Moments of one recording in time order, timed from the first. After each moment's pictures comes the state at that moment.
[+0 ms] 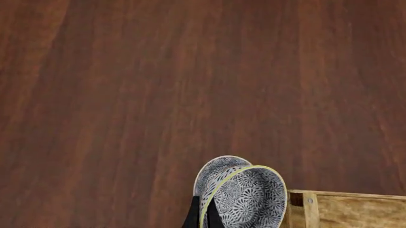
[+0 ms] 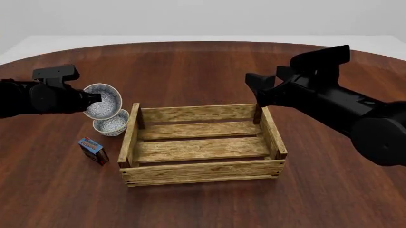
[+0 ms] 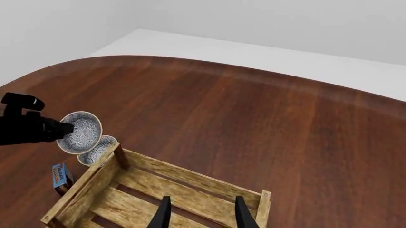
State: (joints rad) left arm 0.06 1.66 -0.97 0.12 -0.11; right arm 0.47 1.20 -0.73 -0.19 0.06
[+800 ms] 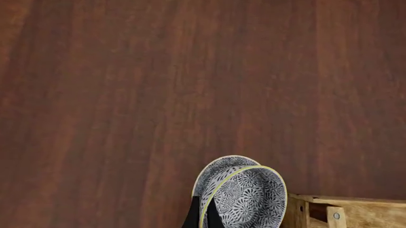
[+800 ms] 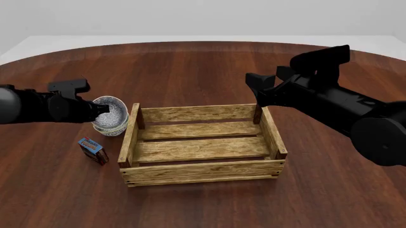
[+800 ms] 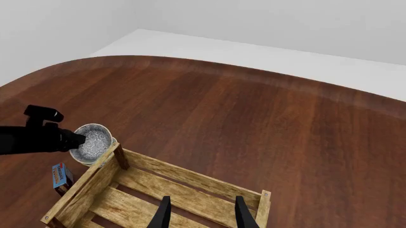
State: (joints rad) left arm 0.05 1.80 -0.99 0.06 -0.12; right arm 0.47 1.20 -0.73 -0.19 0.06
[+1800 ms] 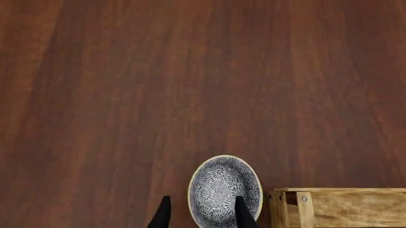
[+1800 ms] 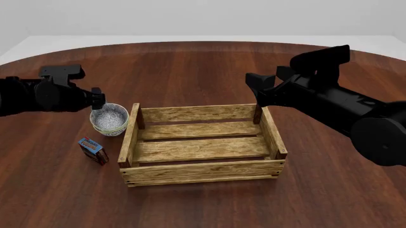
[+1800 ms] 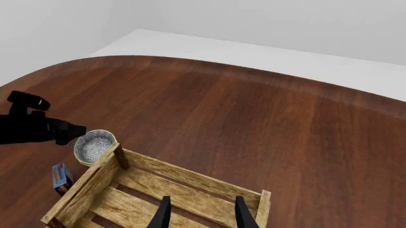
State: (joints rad) left arm 0.04 1.67 -1.00 0.13 -0.05; right arm 0.47 1.20 -0.73 -0.19 0.06
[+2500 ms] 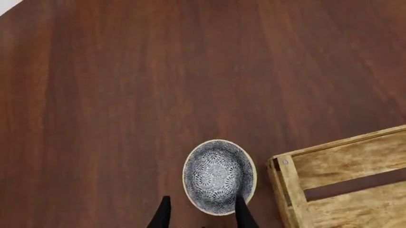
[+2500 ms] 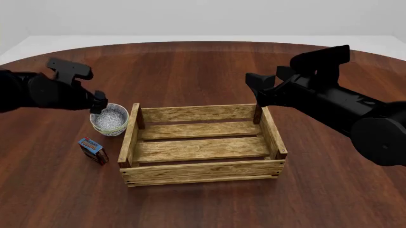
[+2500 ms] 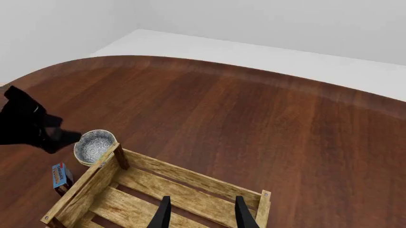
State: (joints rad) left arm -0.01 1.59 -1.00 0.24 0.21; right arm 0.47 1.20 -0.73 -0.19 0.06
